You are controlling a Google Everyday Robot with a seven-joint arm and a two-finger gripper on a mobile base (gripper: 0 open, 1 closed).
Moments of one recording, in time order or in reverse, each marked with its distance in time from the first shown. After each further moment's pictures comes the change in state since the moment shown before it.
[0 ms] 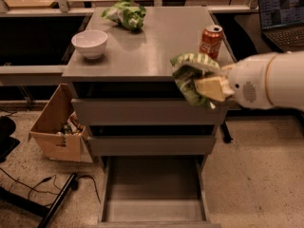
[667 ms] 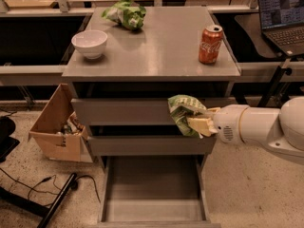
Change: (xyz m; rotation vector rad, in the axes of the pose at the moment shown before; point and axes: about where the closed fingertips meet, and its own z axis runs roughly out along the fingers) arm 0.121 -0.019 0.084 -0.073 -0.001 0.078
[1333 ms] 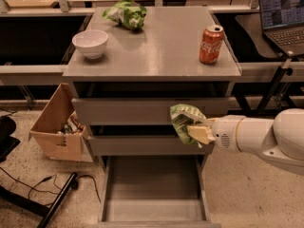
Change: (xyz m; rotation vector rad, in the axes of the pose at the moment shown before) arm 0.034 -0.007 0.014 0.003 0.024 0.095
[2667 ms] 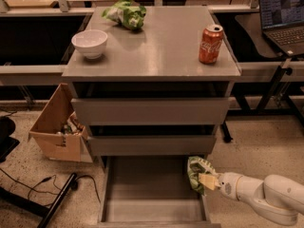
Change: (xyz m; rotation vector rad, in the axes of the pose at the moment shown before) arm 0.250 -0.092 0.078 -0.009 0.045 0.417
